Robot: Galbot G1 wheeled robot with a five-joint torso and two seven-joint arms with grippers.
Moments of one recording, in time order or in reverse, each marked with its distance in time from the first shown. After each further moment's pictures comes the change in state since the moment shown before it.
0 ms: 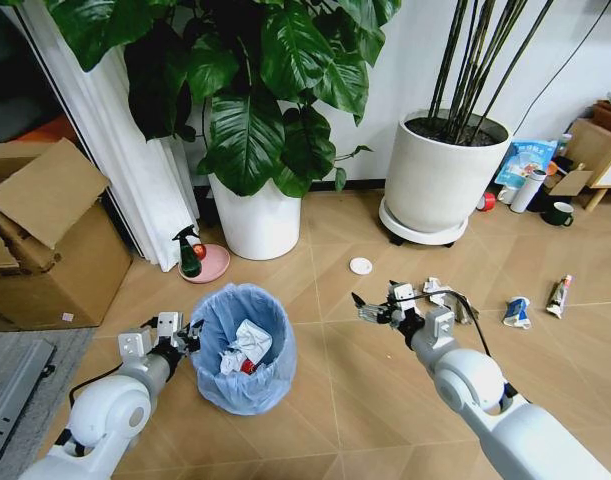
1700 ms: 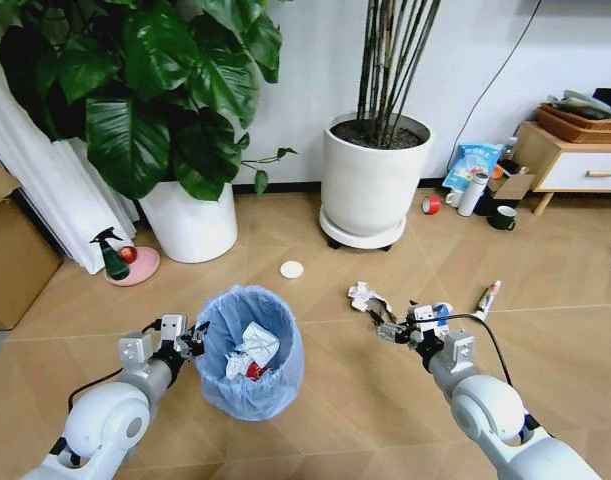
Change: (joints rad) left arm 0.031 0.015 0.002 -0.049 -0.001 -0.011 0.013; right arm -0.114 0.025 0.073 0.015 -0.028 0.029 -0.006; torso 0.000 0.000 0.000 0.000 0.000
